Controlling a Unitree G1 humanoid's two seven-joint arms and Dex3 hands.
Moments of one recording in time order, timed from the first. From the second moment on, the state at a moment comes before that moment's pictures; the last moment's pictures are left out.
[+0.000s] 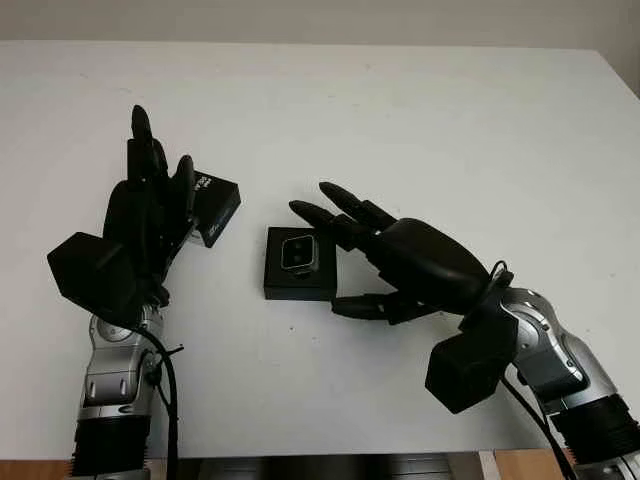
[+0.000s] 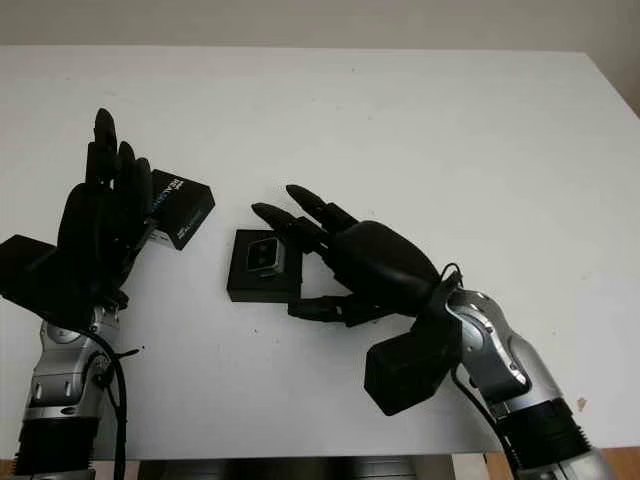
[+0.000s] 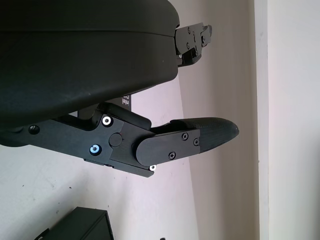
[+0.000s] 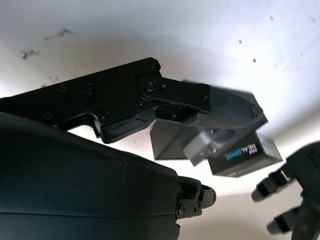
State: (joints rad) left arm -0.27 0.18 0.20 0.05 -0.10 -0.08 -0.07; right arm -0.32 -0.53 0.25 0.08 -0.55 -0.52 0.26
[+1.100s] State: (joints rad) left arm -0.27 0.19 0.20 0.03 -0.10 -0.07 -0.07; right arm -0.33 -0.58 0.26 0.10 -0.61 -0.55 0.24
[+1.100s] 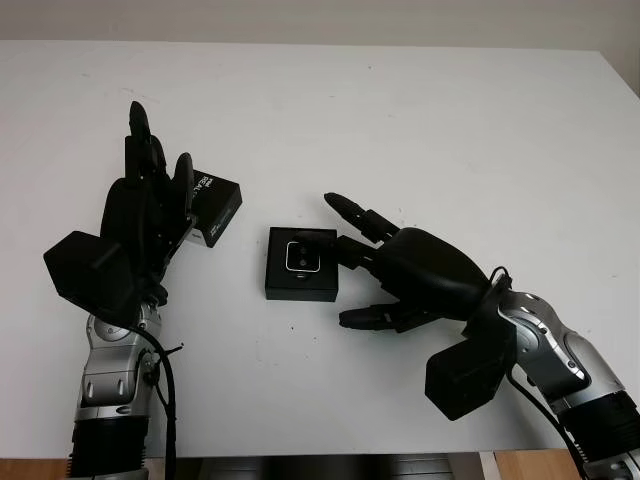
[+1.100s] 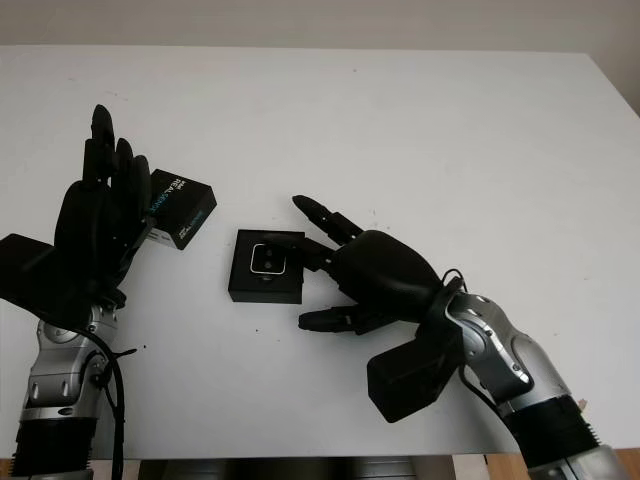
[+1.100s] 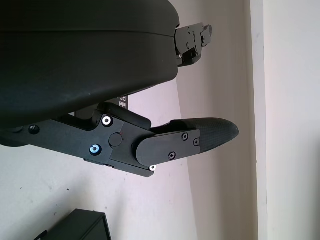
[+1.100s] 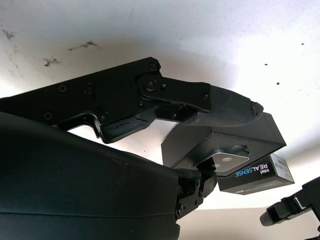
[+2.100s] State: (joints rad) left arm -0.27 0.24 0.22 -0.01 -0.12 -0.01 -0.09; right arm -0.46 -0.25 0.03 0.16 0.04 -0.18 0.26
